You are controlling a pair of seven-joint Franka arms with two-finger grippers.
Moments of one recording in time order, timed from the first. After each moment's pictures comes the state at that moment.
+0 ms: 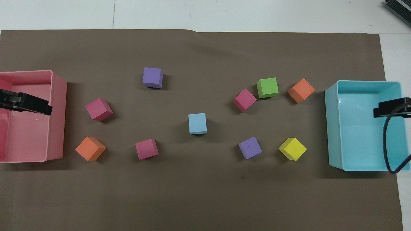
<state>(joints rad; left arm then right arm) -0.10 0.01 0.00 -1.47 -0.05 1.45 0.12 0.04 -0.08 -0.10 -1.60 -0.01 1.52 0.03</state>
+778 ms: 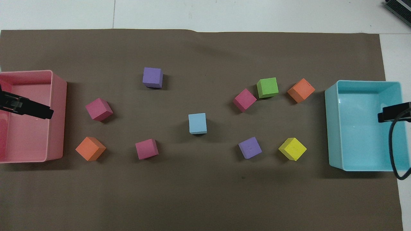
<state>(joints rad) -0.10 0.01 0.01 -1.47 -0.04 1.44 0.24 0.05 -0.08 -0.10 -1.56 -0.03 1.47 0.00</state>
